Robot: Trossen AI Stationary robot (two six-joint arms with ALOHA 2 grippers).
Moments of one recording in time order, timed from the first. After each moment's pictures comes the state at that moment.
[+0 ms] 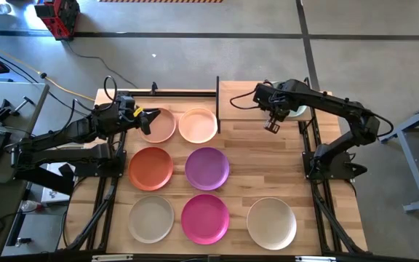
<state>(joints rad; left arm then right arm) 0.30 0.58 0.63 -0.30 -0.27 -0.57 -0.48 1.48 1.35 -1.39 0.30 0.02</state>
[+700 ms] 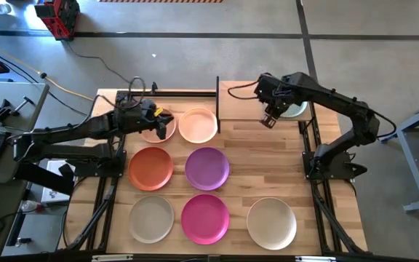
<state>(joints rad) 0.33 0.85 0.62 -0.22 -0.17 -0.42 -0.45 1.48 1.55 -1.44 0.22 0.14</state>
